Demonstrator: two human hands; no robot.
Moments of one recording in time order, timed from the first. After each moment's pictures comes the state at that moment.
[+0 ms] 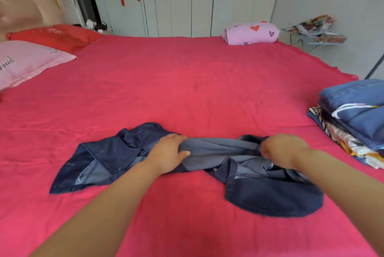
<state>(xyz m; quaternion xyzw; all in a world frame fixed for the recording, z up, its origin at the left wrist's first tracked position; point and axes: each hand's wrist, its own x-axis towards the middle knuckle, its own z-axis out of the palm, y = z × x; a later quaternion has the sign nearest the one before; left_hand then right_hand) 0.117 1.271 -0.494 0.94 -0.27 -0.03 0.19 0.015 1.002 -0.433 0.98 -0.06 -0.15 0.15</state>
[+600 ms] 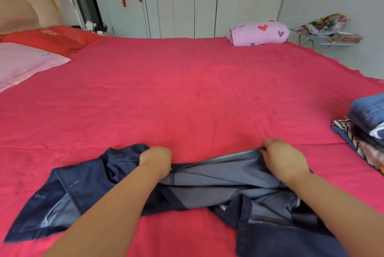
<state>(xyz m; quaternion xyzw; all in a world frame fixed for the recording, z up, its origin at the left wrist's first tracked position) 0.210 1.252 -0.523 0.98 -0.16 -0.11 -0.09 0.104 0.974 -0.501 0.99 -0.15 0.06 -0.01</state>
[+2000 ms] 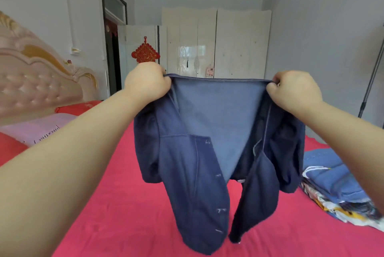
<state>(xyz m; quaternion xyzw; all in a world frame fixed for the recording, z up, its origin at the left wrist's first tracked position) -0.006 1.331 -0.137 0.90 -0.17 0.38 0.14 -0.092 1.053 -0.151 0.89 -0.13 0.44 -0.04</state>
